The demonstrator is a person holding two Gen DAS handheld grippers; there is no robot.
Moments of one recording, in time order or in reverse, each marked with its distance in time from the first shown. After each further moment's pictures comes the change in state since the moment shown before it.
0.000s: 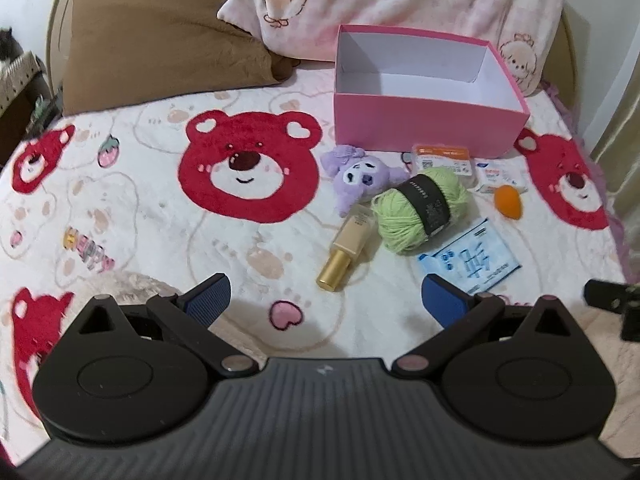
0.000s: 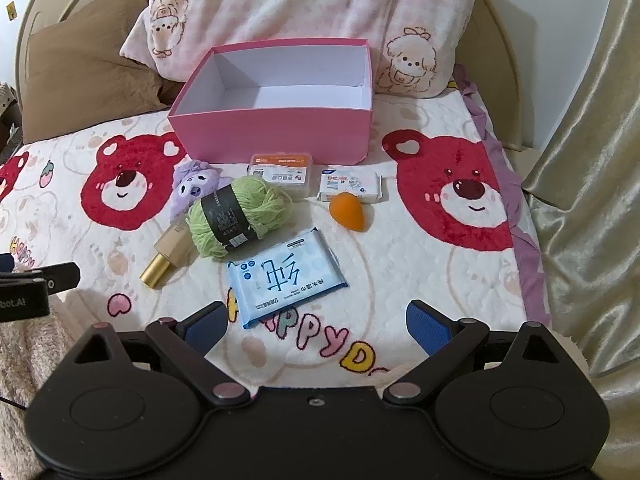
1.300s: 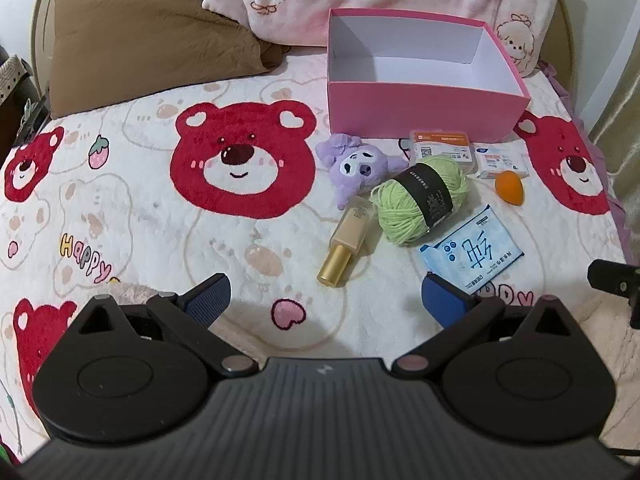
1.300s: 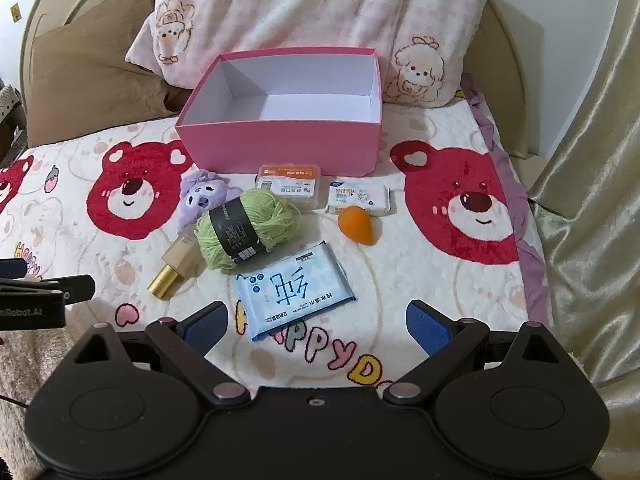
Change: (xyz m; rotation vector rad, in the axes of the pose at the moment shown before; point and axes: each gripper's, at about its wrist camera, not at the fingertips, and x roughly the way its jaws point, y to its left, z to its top) left arm 0.013 -0.005 0.017 0.053 0.067 0.010; right arm 0.001 0.003 0.013 -0.007 -0.002 0.020
